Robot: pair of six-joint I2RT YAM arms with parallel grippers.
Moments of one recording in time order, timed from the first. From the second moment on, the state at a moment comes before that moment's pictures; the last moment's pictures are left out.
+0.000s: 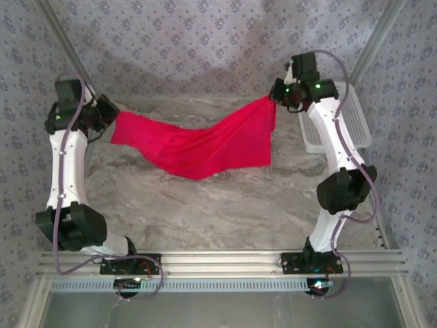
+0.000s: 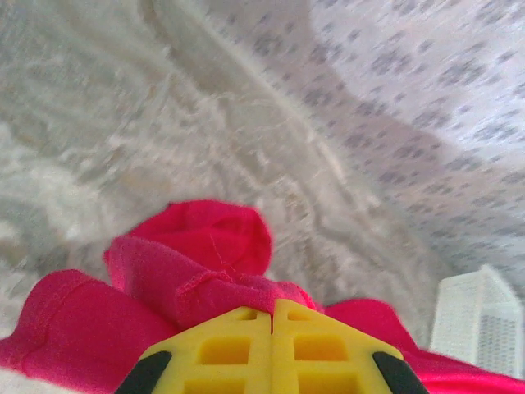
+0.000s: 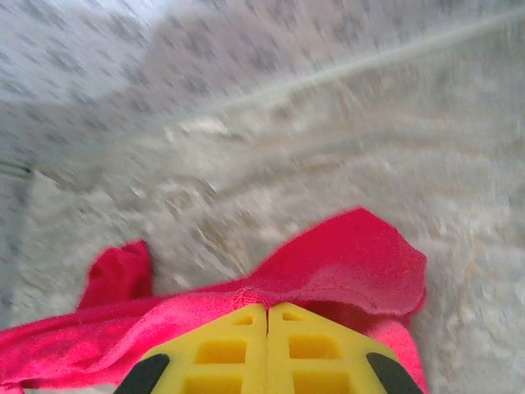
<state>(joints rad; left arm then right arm) 0.19 1.49 1.69 -0.87 0.35 -0.67 0.19 1.84 2.11 -0.96 -0.18 0.47</state>
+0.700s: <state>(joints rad) 0.38 1.48 2.03 -0.89 0.59 -0.81 0.13 1.43 1.90 -0.75 -0.30 0.49</state>
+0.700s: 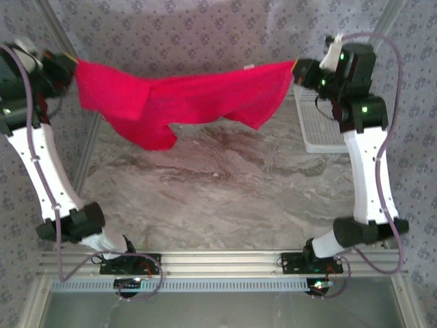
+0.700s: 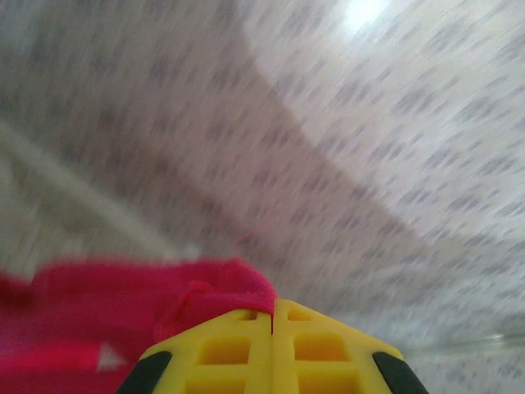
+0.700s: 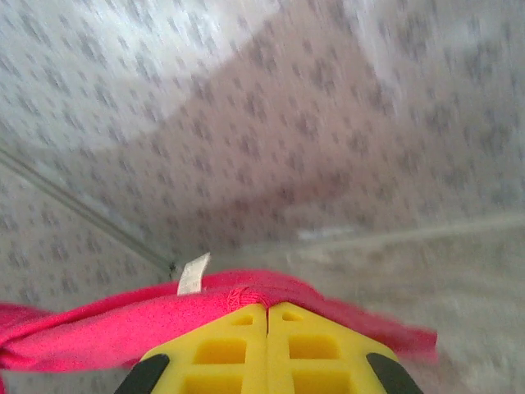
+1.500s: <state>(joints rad) 0.22 0.89 0.79 -0.95 0.28 -0.70 0.23 0.98 0.84 -0.64 -0.16 0.64</state>
